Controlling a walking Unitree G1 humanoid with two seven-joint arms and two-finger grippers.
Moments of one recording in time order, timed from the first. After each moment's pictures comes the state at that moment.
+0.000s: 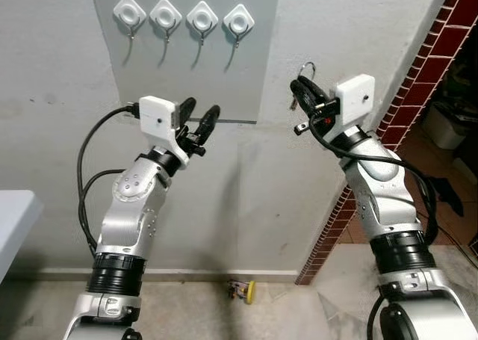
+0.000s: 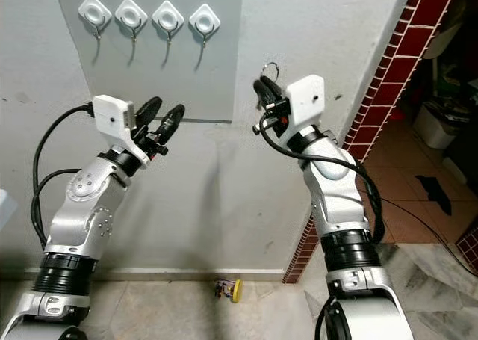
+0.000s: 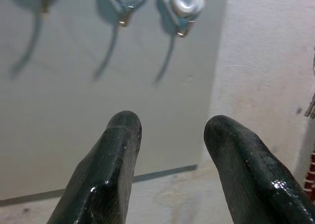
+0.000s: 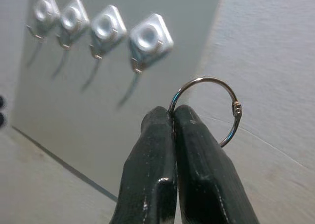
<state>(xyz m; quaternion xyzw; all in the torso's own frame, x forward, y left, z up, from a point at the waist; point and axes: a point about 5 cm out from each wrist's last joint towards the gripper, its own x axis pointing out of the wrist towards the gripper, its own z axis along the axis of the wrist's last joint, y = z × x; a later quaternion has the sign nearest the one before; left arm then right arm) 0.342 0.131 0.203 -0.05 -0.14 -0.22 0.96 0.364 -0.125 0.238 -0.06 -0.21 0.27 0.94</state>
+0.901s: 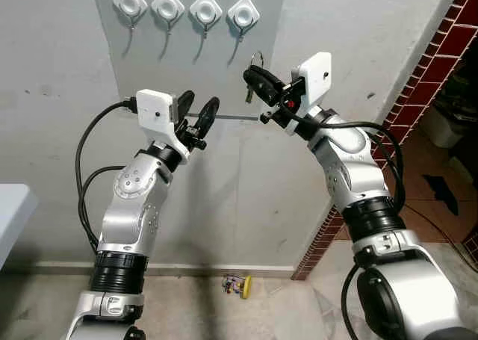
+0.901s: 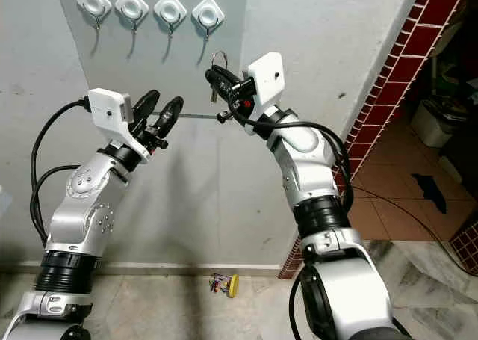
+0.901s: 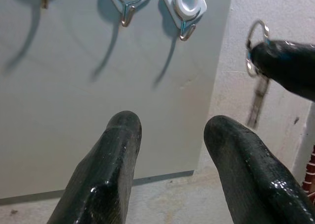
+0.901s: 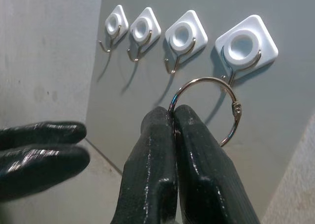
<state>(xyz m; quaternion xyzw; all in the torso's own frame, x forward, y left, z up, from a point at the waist) 0.341 0.122 0.213 -0.06 -0.14 -0.23 0.96 0.381 -0.080 0.256 -0.02 -0.19 0.39 0.90</state>
